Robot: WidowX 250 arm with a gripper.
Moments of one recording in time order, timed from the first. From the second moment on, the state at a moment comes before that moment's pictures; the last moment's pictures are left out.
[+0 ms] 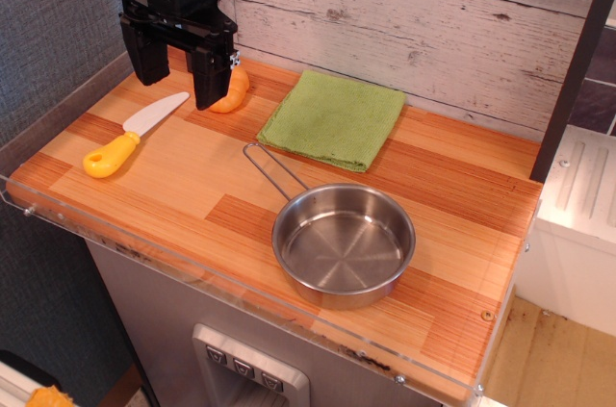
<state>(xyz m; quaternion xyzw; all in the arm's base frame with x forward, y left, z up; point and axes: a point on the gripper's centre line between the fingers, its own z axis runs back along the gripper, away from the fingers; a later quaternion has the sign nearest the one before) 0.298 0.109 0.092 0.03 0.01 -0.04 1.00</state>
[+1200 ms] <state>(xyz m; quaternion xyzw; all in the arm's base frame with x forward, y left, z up) 0.249 -0.037 0.076 0.04 -0.07 -0.12 0.99</state>
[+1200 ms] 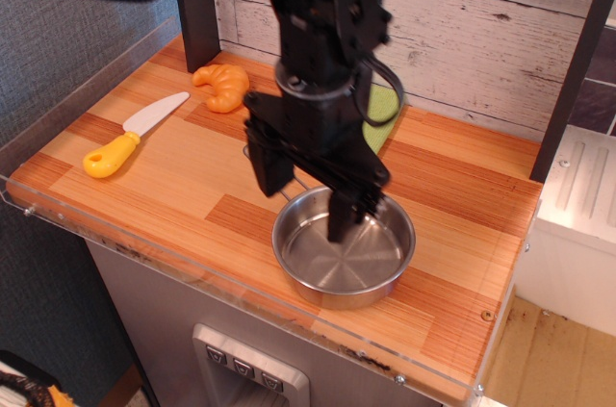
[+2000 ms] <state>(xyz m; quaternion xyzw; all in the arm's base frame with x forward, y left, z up) 0.238 -0.107 0.024 0.02 -0.05 -0.19 0.98</state>
